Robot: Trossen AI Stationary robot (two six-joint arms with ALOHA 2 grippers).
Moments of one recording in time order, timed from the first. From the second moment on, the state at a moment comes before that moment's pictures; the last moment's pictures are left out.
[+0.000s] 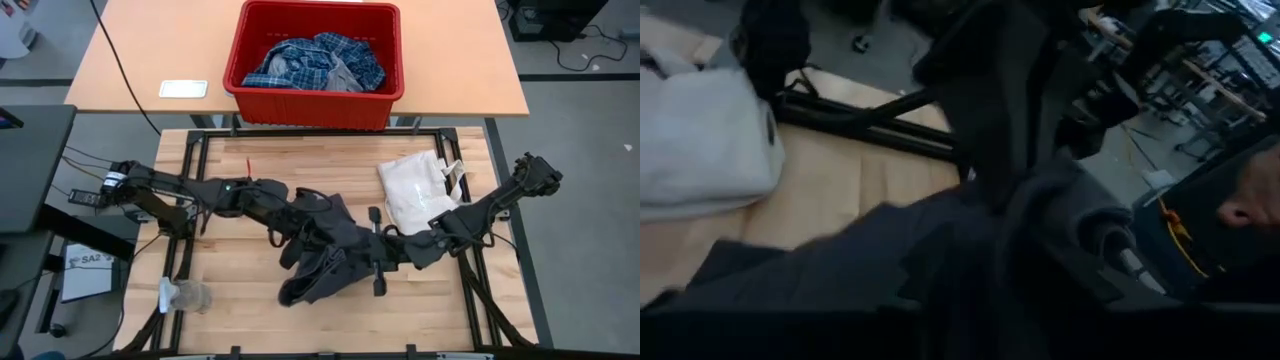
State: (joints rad) left arm -0.18 1.48 1.35 -0.18 0.19 -0.45; right arm 0.52 1.41 1.25 -0.17 0.54 0.00
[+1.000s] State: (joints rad) left arm -0.31 1.35 1.35 -0.45 -0.21 -0.48; right arm 0.49 1.10 1.25 -0.30 0.95 0.19
